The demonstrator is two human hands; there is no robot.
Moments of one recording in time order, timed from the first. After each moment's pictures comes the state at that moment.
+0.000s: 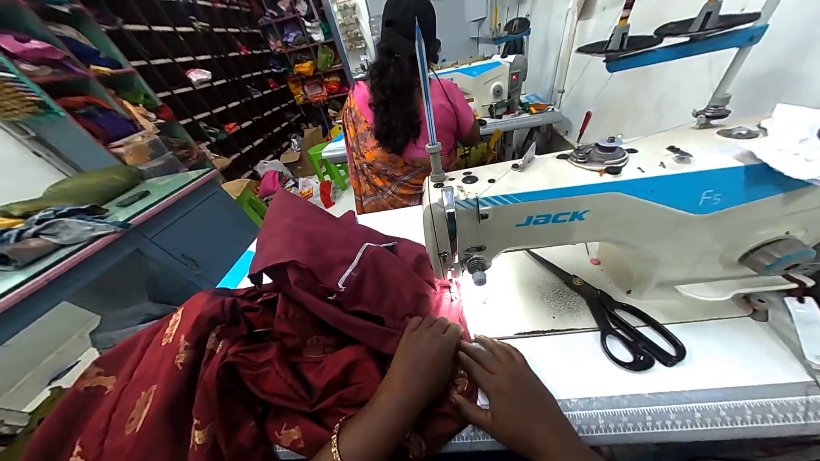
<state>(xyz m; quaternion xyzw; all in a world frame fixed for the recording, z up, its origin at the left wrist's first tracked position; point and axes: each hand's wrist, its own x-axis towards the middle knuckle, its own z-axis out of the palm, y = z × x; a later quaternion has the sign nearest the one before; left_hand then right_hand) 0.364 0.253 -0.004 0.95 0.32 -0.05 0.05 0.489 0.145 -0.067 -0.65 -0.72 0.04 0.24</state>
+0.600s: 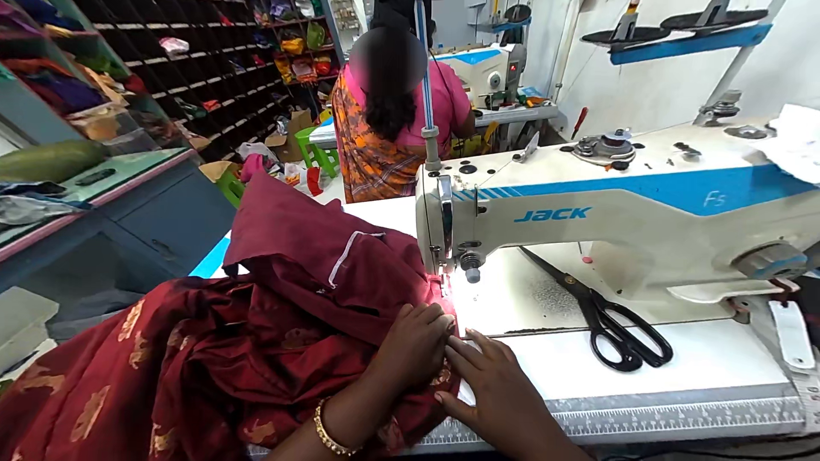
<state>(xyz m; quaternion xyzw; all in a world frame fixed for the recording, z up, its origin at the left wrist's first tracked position) 0.360 0.284 -0.046 0.96 0.19 0.17 0.05 0.490 0.146 -0.062 -0.67 -0.71 0.07 0.22</state>
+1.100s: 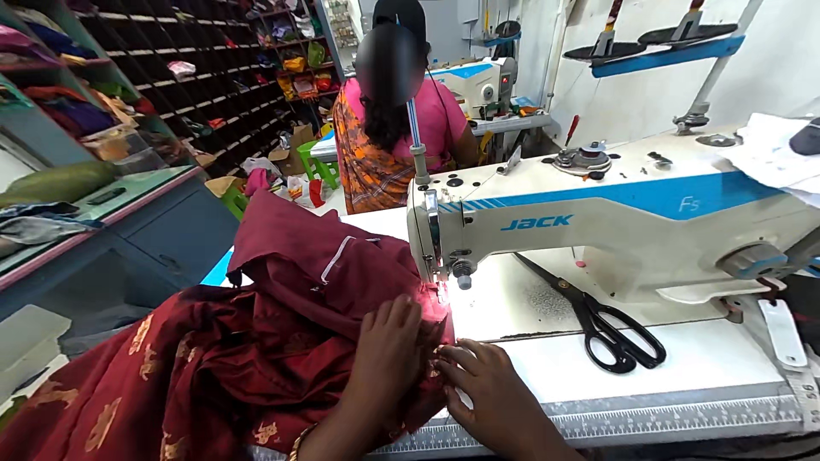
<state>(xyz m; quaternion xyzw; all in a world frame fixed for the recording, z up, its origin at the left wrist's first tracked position) 0.345 0.263 -0.010 0.92 0.35 0.17 -0.06 0.489 0.149 -0.070 -0.63 -0.73 0.01 0.29</state>
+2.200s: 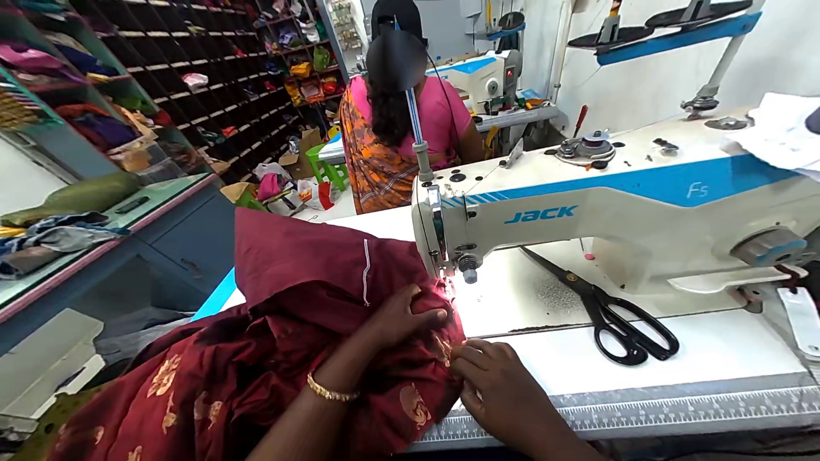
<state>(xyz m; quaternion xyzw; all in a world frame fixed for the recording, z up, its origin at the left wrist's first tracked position) 0.352 0.331 -0.003 0.86 0.39 0.05 0.34 0.489 0.149 -0.072 -0.60 -0.73 -0.01 0.32</state>
